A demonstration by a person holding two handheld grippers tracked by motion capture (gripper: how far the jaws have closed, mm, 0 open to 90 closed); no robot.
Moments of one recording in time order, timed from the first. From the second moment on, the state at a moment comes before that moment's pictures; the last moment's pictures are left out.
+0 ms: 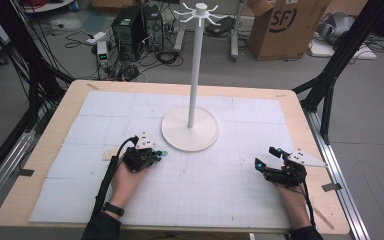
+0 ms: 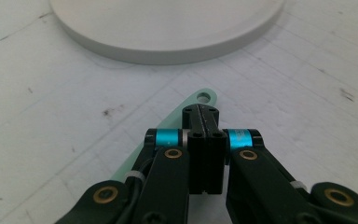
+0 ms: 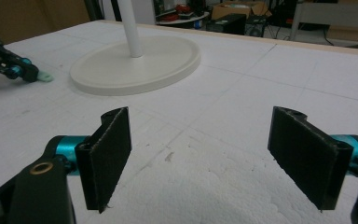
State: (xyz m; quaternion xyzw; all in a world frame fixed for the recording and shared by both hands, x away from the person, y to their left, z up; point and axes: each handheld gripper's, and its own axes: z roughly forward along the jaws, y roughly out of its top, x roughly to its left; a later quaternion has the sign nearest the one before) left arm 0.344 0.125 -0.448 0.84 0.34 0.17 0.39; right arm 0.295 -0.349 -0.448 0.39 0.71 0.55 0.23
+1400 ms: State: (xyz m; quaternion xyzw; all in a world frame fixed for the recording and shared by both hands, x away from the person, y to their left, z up) left arm 0.261 0.322 -0.453 0.68 0.30 0.19 0.64; right arm 0.296 -0.348 -0.448 0.39 0.71 0.54 0.23
